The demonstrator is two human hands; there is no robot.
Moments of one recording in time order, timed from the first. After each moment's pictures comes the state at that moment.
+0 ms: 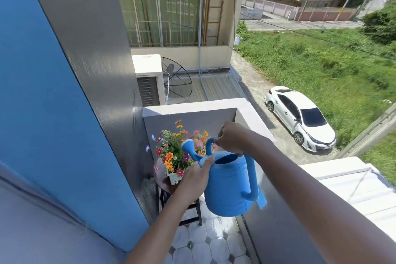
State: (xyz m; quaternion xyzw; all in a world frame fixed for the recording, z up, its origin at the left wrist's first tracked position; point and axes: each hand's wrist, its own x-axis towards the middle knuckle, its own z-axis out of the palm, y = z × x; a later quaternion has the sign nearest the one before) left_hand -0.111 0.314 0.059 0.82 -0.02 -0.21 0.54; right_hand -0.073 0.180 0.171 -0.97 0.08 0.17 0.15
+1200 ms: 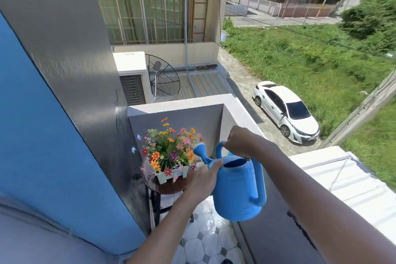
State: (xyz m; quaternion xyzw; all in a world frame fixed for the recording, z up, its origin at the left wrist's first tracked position) left_hand -0.121 0.260 0.046 0.80 -0.04 -0.29 0.52; right_hand -0.097 0.129 0.156 -0.96 0.15 0.17 0.16
